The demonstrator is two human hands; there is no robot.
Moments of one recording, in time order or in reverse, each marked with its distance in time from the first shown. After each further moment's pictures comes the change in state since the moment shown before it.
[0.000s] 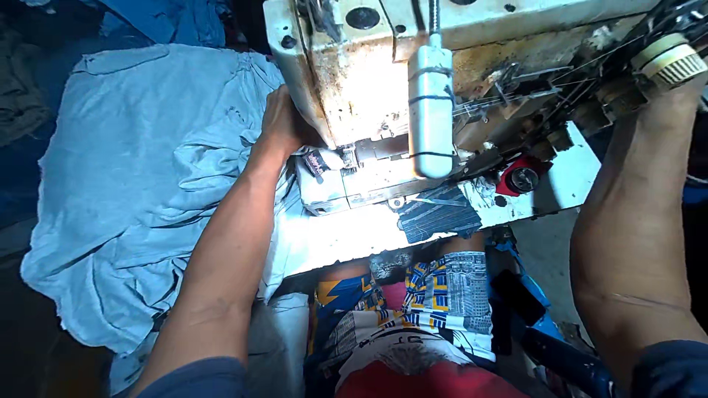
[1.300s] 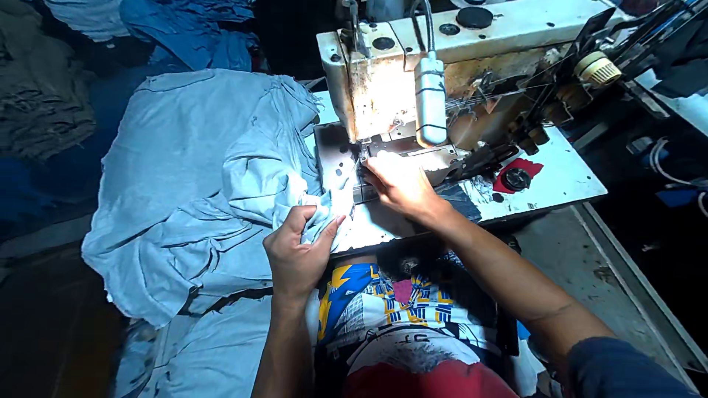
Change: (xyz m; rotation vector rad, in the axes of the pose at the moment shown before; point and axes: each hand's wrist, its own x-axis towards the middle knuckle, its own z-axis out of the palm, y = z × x) left_hand -0.228 0.071 -0.018 -0.333 0.512 -0.039; right_hand -0.218 -0.050 0.214 -0.637 -0.716 -0.509
